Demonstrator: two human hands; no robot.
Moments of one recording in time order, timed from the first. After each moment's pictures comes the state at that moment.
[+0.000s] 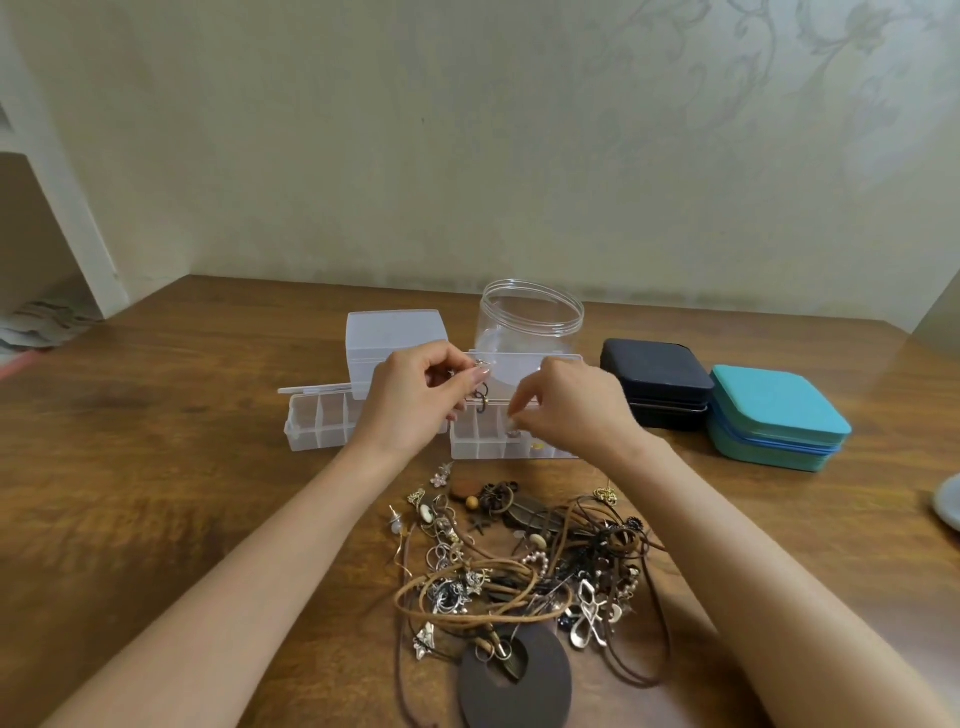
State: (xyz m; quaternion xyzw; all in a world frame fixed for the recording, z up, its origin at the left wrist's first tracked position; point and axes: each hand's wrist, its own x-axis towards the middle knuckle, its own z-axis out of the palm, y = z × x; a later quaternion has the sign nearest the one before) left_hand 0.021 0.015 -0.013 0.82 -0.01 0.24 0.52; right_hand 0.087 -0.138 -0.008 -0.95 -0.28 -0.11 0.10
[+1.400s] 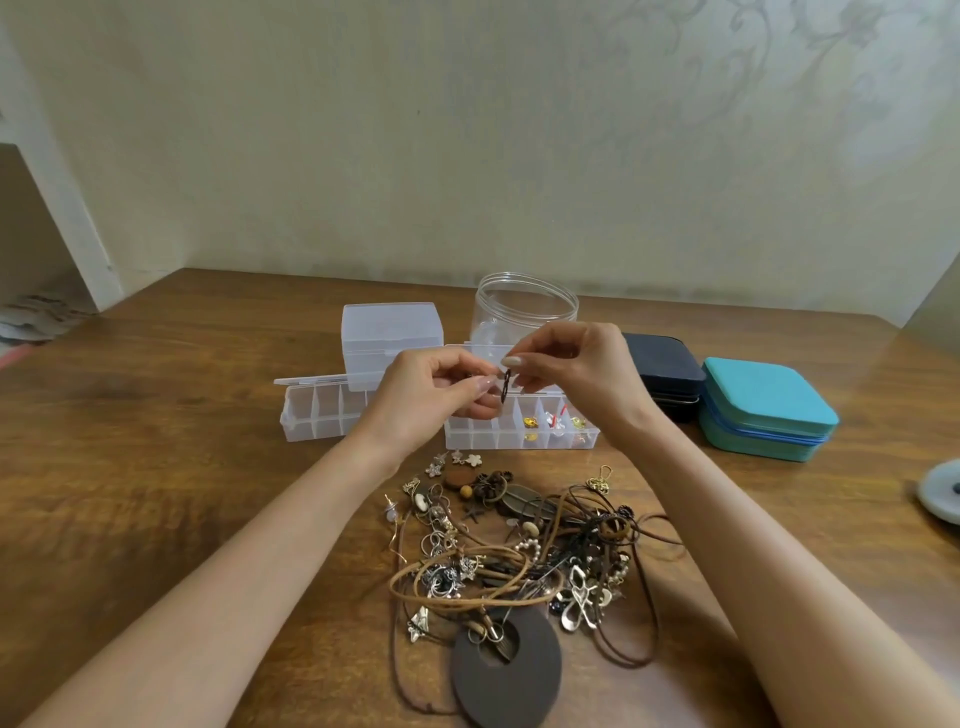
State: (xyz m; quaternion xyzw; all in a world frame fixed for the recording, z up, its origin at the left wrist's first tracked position) left_hand 0.013 0.006 -0.009 0.76 -0.03 0.13 0.63; right_hand 0.078 -0.153 0.009 -0.78 -0.28 -0.03 0.56
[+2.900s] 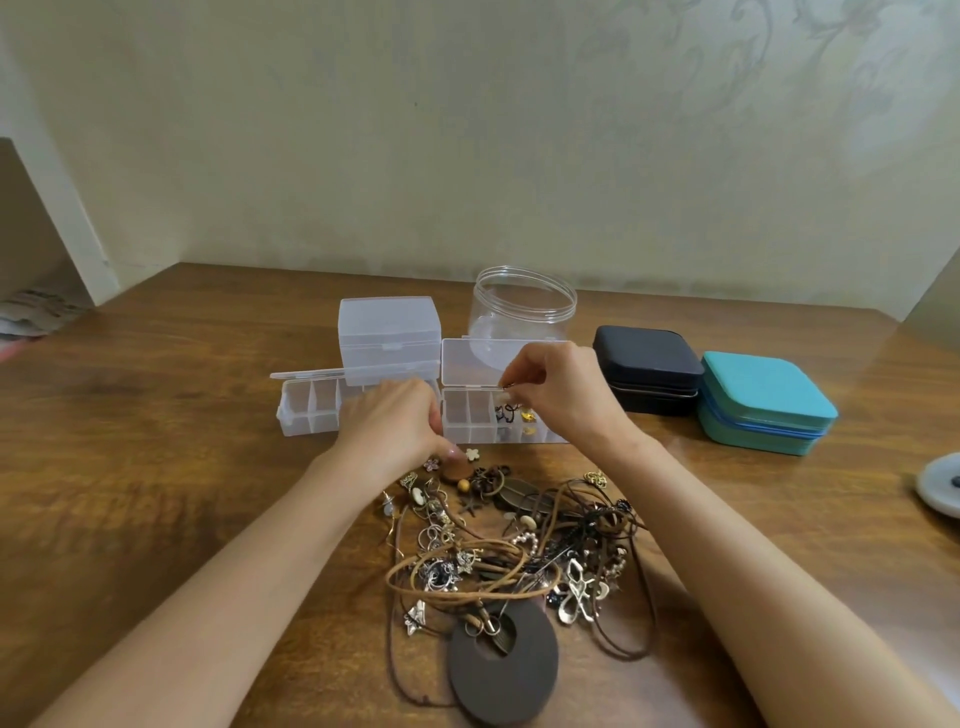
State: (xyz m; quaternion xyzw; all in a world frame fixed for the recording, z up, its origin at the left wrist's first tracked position) left_hand 0.007 0.012 -0.013 0.98 0.10 0.02 0.15; right_hand 0.084 -0.143 -0.016 -0.88 -0.28 -0.07 0.37
